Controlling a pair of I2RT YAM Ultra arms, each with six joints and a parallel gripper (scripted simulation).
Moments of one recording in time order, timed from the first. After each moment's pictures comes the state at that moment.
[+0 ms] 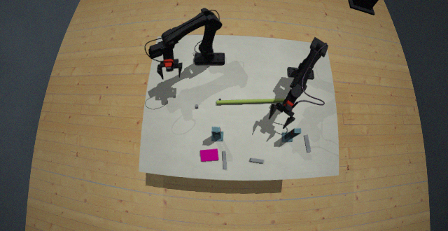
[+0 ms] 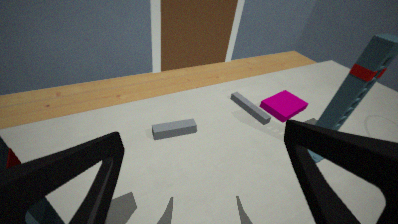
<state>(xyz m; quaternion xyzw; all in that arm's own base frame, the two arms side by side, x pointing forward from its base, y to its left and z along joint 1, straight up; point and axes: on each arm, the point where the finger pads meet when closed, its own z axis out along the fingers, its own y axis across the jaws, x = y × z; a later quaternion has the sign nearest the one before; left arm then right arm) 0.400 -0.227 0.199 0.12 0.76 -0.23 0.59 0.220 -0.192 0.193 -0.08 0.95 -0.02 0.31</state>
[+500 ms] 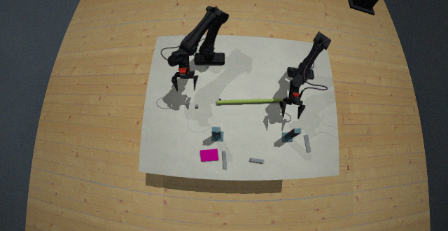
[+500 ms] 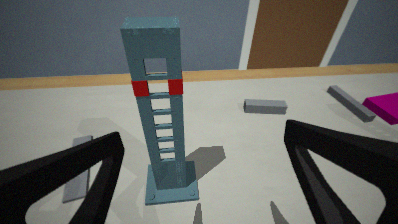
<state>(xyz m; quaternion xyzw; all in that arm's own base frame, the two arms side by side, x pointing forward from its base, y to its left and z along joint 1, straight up) 0.357 -0.141 0.181 0.00 0.78 -0.07 0.62 0.290 -0.104 0.180 -0.03 0.90 0.01 0.44</state>
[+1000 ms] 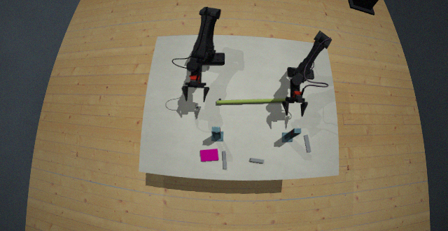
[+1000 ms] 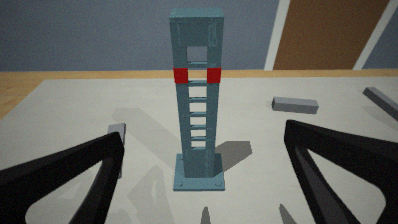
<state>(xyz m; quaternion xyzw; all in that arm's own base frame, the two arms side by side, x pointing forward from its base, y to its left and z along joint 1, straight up) 0.345 -0.117 0.178 -0.04 0.78 -0.02 0.63 0.347 -0.050 0.170 0.04 0.84 0.00 0.54</state>
